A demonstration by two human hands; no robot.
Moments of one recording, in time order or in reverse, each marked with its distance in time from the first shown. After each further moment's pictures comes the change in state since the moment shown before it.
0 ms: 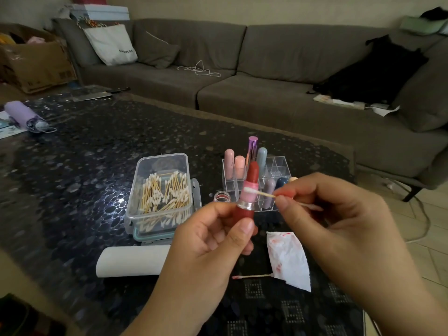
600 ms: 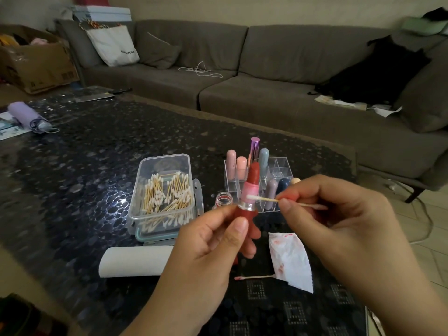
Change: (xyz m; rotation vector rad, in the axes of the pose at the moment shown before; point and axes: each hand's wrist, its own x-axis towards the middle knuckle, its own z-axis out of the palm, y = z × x) left_hand 0.000 -0.008 -0.007 0.042 -0.083 -0.002; right_hand 0.001 -0.002 0.001 0.038 -0.004 0.037
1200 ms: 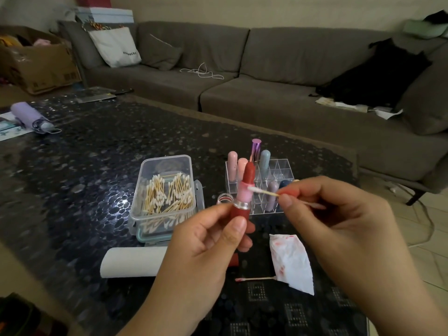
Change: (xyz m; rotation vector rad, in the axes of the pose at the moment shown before) left_hand 0.002 0.002 -0.003 0.047 0.102 0.020; right_hand -0.001 -0.002 0.004 0.003 0.058 0.042
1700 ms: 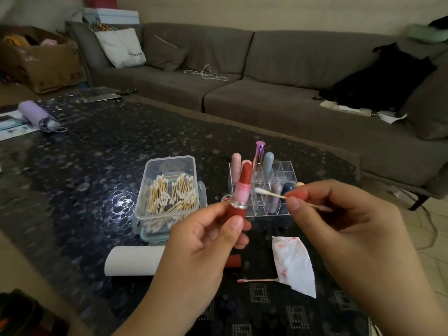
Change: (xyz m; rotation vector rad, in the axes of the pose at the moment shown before) left_hand 0.000 0.004 -0.004 0.023 0.046 0.008; right_hand 0.000 -0.009 -0.001 -0.029 0.041 0.044
